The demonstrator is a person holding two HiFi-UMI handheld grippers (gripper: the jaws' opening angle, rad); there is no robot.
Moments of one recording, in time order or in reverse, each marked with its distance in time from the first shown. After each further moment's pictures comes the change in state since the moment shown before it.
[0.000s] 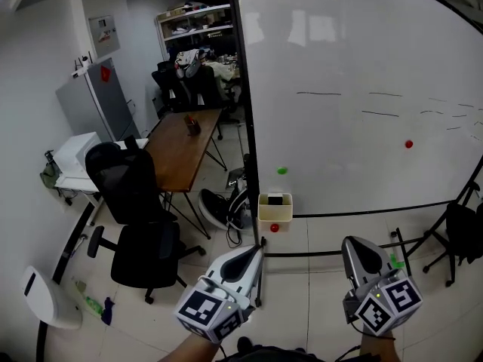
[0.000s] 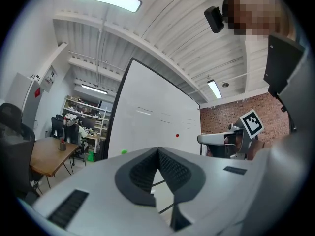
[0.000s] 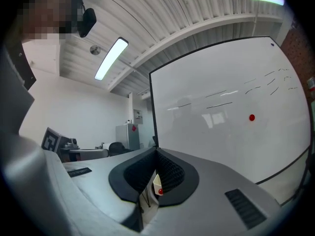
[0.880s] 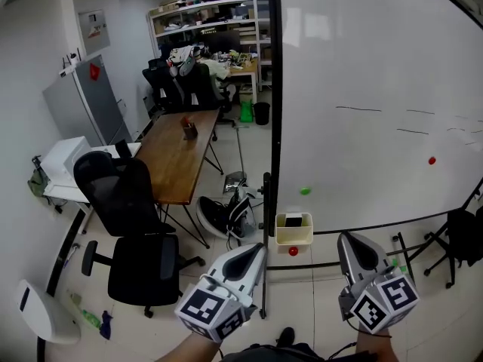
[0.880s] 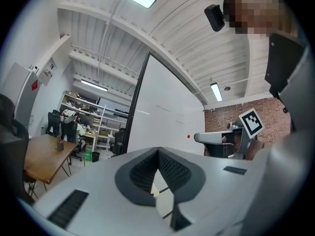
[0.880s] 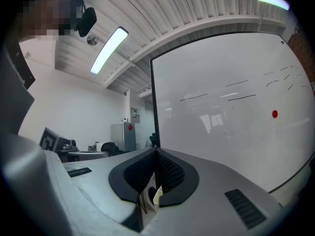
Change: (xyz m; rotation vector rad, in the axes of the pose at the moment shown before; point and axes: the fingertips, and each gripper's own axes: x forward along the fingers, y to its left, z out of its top) left arm 0.053 0.182 0.007 -0.016 -0.007 -0.037; right arm 0.193 0.031 -0.013 -0.028 0.001 -0.031
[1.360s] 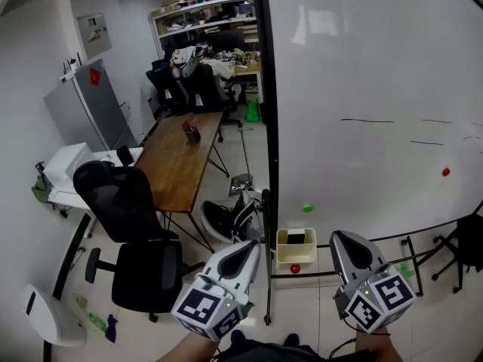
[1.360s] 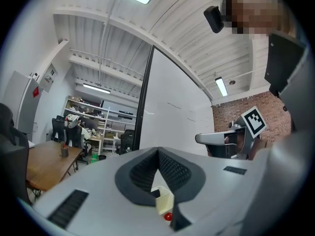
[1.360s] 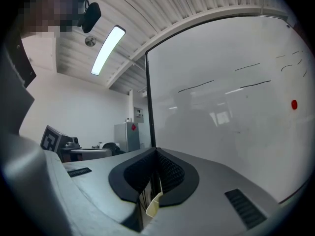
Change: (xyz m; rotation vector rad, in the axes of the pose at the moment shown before) left arm 0.082 0.053 0.010 0.044 0.004 0.062; right arm 0.086 -0.053 -0.002 0.009 0.004 0.064
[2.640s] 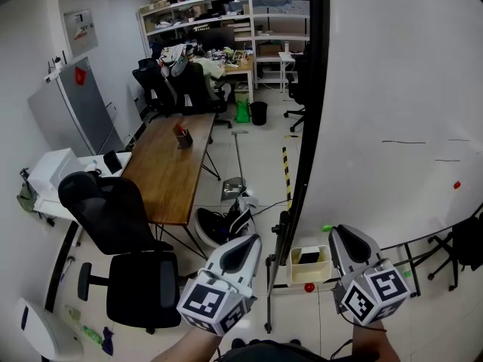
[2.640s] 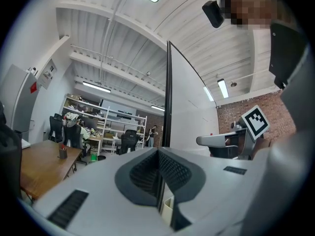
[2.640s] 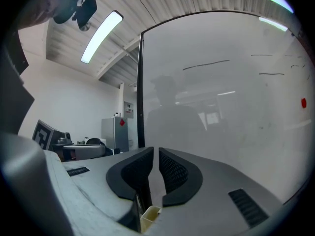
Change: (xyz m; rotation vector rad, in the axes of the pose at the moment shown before) left arm 0.056 0.135 -0.007 -0.019 0.000 -0.018; right arm 0.138 -0.010 -0.026 -0.019 0.046 -0.125
